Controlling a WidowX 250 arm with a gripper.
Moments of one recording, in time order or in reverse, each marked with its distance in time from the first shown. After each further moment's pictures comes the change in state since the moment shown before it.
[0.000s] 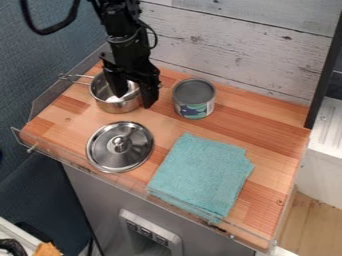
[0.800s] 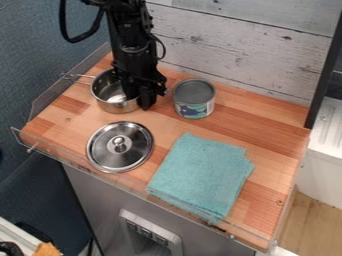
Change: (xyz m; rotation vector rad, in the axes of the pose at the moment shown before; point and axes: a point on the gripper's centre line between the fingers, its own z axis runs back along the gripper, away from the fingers) arm 0.014 0.007 -0.039 0.000 0.070 -0.003
